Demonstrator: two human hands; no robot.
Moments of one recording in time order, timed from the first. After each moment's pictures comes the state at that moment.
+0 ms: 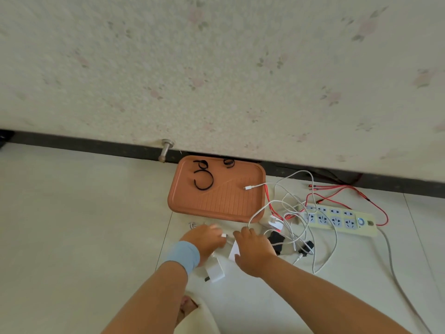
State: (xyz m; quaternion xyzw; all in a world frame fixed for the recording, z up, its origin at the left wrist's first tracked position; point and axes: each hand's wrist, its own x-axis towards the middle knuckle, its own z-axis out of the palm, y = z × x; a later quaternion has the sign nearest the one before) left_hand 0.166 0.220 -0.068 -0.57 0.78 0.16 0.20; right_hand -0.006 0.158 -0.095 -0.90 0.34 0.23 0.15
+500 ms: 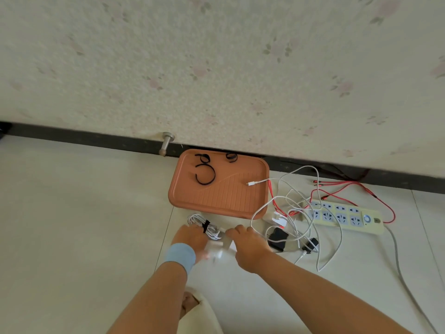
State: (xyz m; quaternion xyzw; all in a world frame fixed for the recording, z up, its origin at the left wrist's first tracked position) left_hand 0.182 0.227 -0.104 -0.68 0.64 0.22 0.29; right_hand 0.004 0.162 -0.112 -0.88 0.35 0.22 0.23
